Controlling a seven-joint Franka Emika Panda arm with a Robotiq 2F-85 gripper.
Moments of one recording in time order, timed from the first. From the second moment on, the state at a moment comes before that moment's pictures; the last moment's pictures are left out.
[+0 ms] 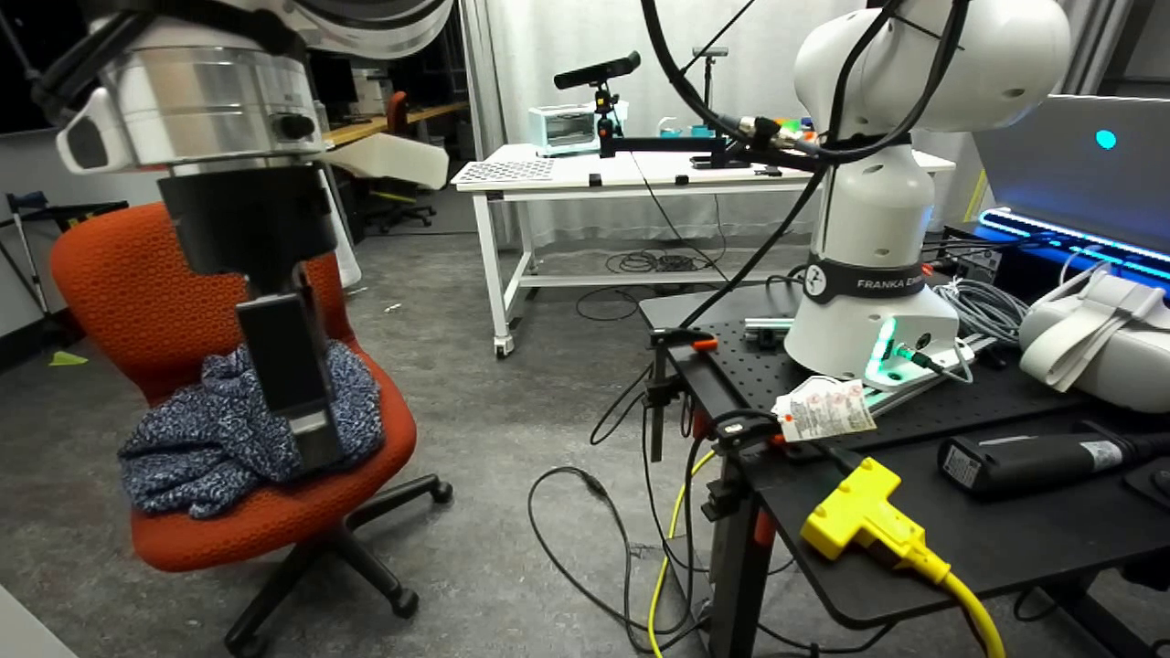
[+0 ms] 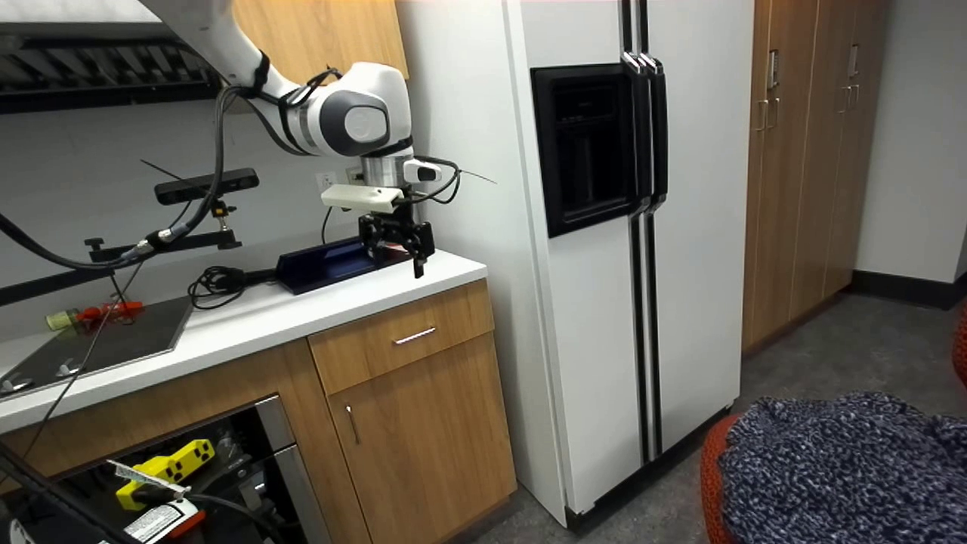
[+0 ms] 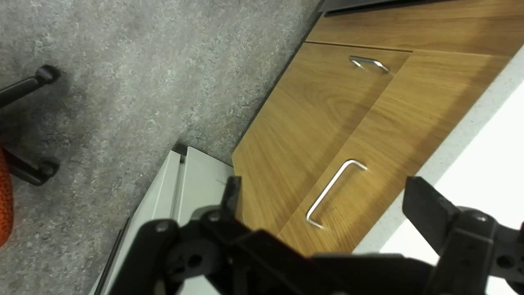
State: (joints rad) arm 0.15 0.25 0.14 -2.08 0.18 2.36 -0.17
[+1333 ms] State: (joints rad) arm 0.13 0.49 0.14 -1.89 0.09 2.41 -0.17
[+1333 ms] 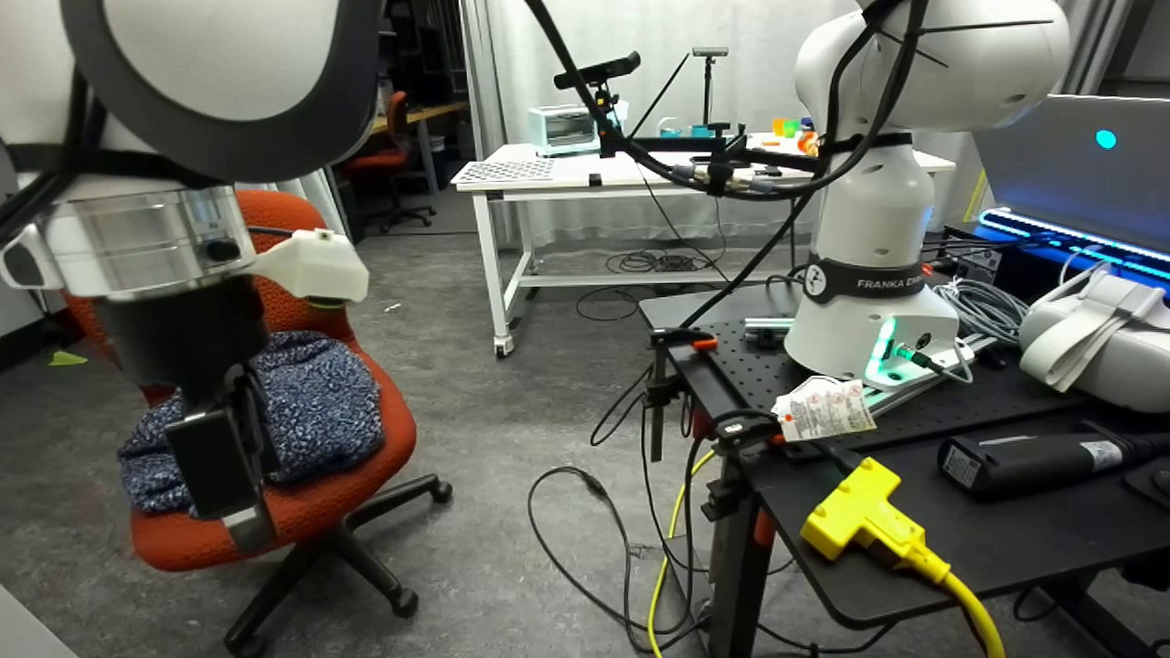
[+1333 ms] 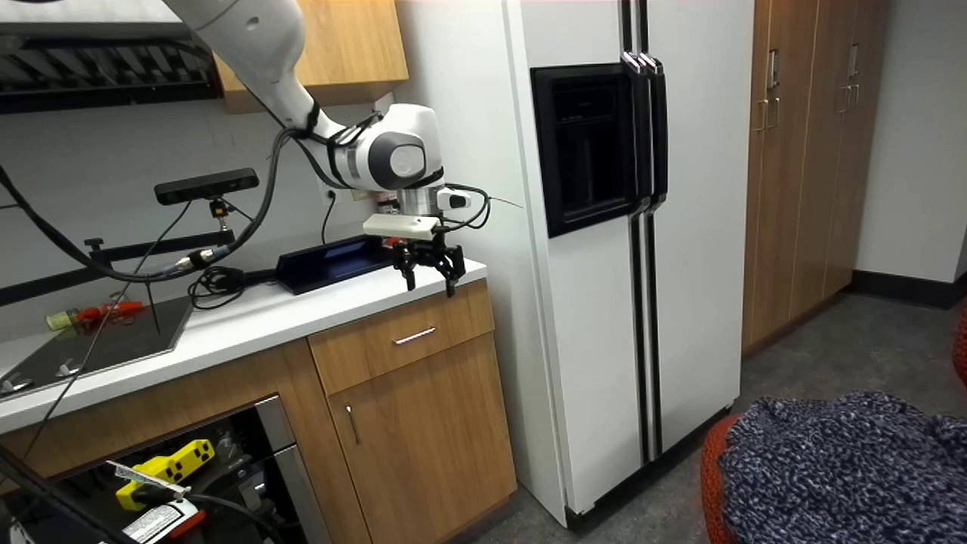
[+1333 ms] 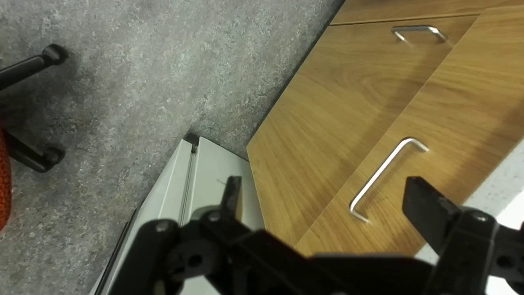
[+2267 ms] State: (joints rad) arm -0.01 0.74 0.31 -1.66 0.29 2.41 -0.37
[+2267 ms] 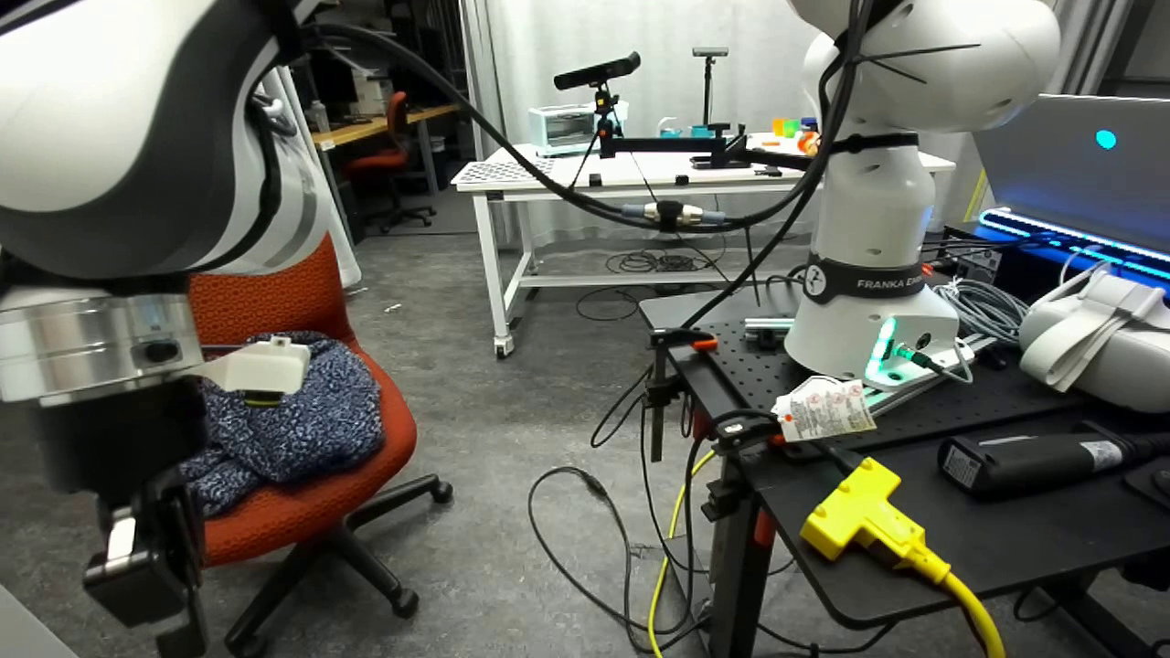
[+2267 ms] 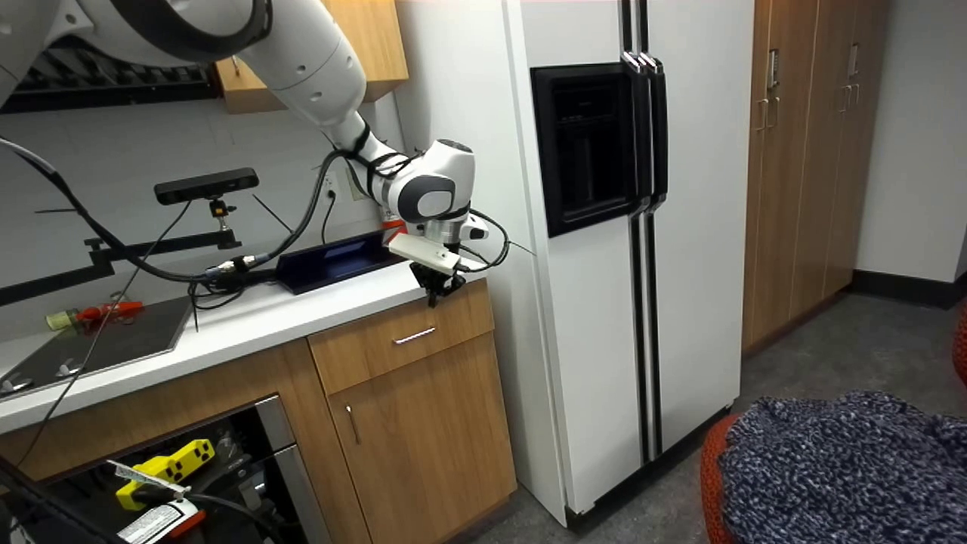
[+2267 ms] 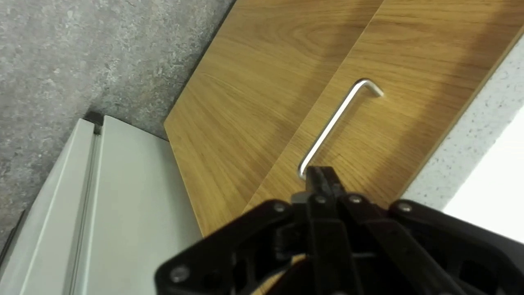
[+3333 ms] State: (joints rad) arm -0.03 0.78 0.34 -1.63 0.29 2.41 -0.44
